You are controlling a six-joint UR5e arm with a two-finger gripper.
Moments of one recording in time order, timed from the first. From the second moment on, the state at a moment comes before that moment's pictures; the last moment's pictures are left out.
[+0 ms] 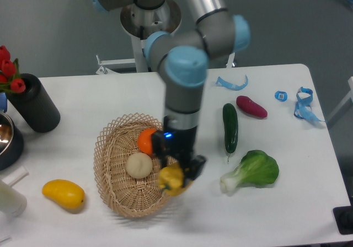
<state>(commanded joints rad) 2.53 -1.89 -1.58 -0.77 1.30 1.05</state>
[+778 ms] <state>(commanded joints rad) 2.64 -1.84 -1.55 -0.77 1.16 1.01</state>
